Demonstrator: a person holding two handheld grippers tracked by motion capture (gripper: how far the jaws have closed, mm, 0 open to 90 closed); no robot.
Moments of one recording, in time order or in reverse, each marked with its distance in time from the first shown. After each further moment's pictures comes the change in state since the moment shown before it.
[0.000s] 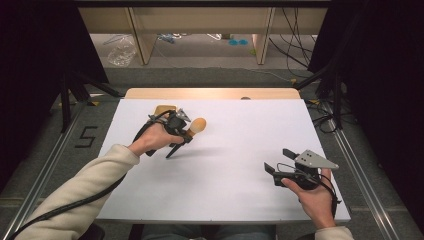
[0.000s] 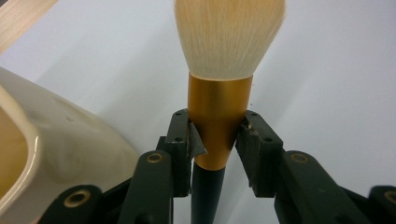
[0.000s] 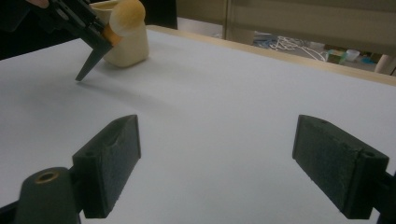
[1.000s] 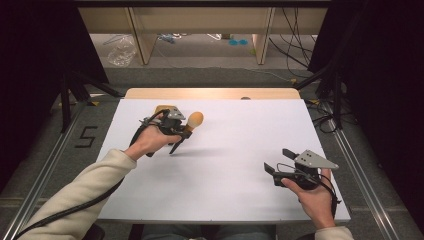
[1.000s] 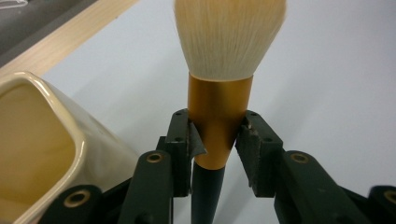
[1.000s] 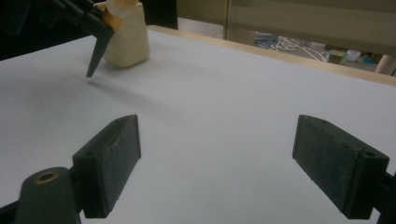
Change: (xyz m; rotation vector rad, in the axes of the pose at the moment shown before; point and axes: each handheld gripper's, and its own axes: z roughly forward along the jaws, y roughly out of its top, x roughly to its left) left arm 0.002 -0.009 -0.009 -0.167 0.051 -0.036; right arm 0.000 0.000 0.001 -0.011 0.003 -0.006
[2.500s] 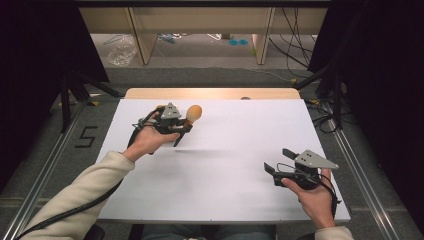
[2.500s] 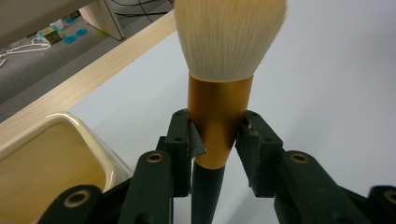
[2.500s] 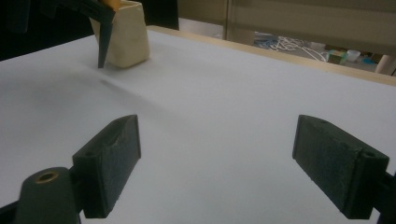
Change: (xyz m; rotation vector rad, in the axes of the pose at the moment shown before) left arm 0.002 -0.001 -0.010 -0.168 0.025 0.007; right arm 0.000 0.000 0.000 0.000 0.000 0.001
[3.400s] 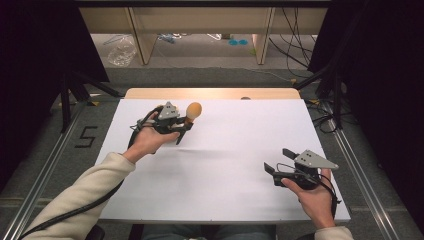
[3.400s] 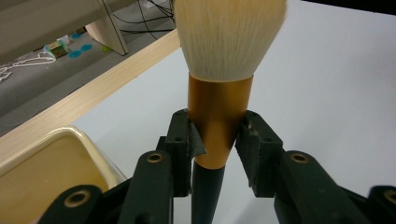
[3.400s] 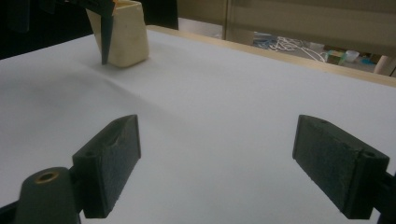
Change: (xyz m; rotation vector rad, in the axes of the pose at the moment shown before) left arm -0.002 0.001 -0.002 -0.071 0.005 -0.023; right arm 0.000 0.000 0.000 0.000 -0.004 -0.004
